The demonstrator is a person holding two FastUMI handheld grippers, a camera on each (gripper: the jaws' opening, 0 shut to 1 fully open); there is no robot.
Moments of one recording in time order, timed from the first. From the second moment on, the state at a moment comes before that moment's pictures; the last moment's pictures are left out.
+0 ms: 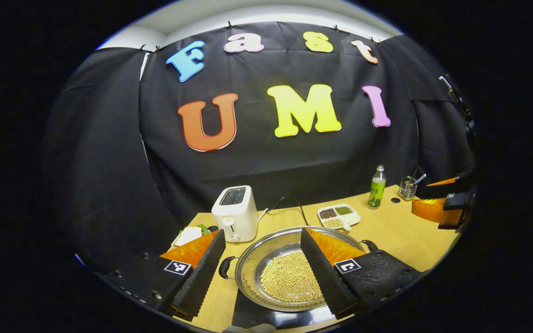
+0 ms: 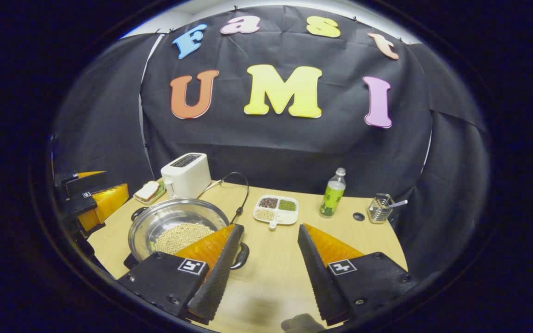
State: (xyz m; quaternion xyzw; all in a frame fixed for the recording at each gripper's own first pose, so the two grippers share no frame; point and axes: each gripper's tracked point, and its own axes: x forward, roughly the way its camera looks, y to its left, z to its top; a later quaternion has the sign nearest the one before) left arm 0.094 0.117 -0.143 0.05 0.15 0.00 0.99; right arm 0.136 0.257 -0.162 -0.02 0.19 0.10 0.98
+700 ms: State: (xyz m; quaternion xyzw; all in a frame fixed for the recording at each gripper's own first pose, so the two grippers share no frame) left arm -0.029 -0.057 -0.002 0.05 0.04 0.01 1.00; right arm 0.017 0.036 -0.040 0.02 0.06 0.08 0.99
